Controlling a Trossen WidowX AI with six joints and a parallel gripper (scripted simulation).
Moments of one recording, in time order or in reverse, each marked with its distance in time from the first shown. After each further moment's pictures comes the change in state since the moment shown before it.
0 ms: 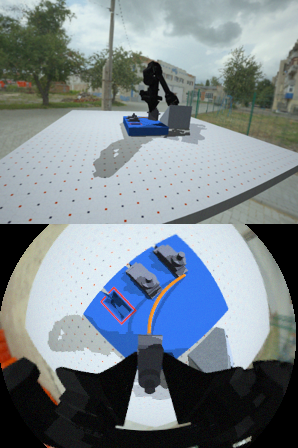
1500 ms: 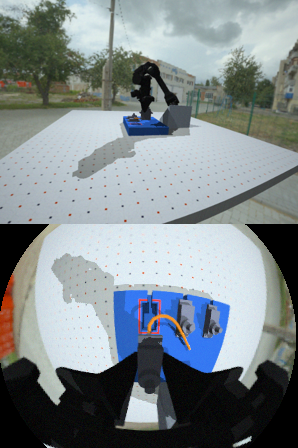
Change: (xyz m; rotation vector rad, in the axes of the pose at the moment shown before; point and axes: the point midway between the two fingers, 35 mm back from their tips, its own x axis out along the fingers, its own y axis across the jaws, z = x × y) arm 0.000 0.037 0.037 -0.753 0.010 0.005
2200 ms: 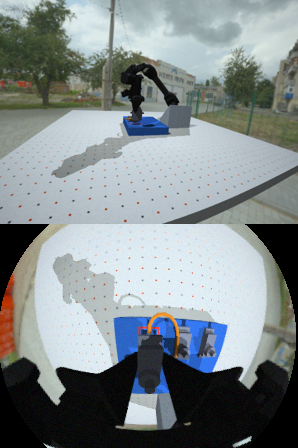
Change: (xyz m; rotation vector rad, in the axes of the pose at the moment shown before) arm 0.001 -0.001 0.056 0.001 -0.004 0.000
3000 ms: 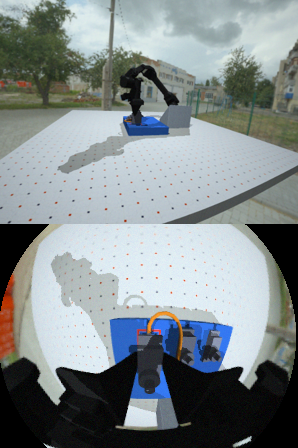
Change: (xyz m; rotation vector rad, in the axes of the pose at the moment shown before) arm 0.019 -0.001 0.001 0.002 -0.001 0.000
